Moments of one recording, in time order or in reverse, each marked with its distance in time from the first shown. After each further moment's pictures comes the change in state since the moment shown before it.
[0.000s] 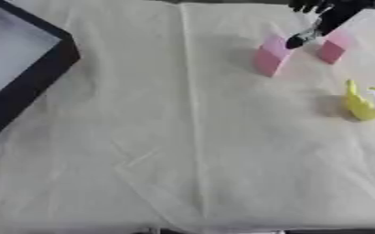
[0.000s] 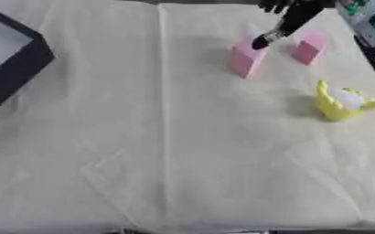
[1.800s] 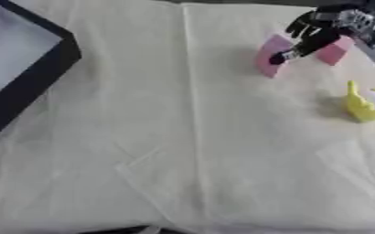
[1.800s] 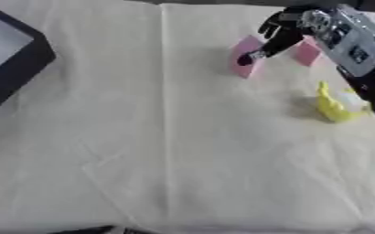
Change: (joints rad) left arm 0.002 0.000 -0.006 -0.005 -0.006 0.000 -0.006; right arm 0.074 0.027 0.078 -0.026 -0.001 0.189 -0.110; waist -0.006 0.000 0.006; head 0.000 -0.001
